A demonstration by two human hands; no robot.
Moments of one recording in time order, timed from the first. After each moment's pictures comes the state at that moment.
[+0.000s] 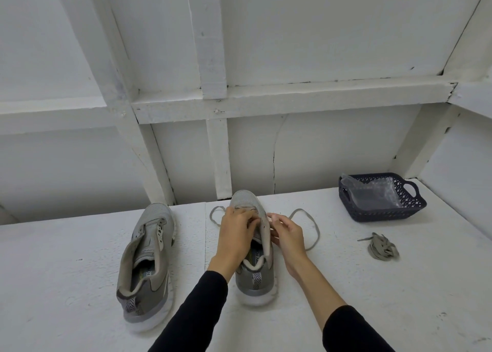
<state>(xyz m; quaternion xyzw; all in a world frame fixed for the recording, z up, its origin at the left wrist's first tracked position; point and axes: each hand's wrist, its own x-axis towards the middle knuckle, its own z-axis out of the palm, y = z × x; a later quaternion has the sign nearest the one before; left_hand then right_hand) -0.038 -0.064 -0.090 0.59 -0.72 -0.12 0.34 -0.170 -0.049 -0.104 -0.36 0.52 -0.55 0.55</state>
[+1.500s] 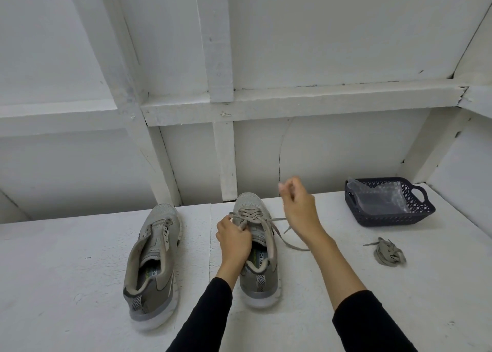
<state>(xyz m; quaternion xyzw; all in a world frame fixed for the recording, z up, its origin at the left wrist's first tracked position) -0.042 -0.056 -0.089 0.73 -0.45 -0.35 0.38 -0.186 -0.072 -0.024 -0.63 0.58 -0.44 0.26</state>
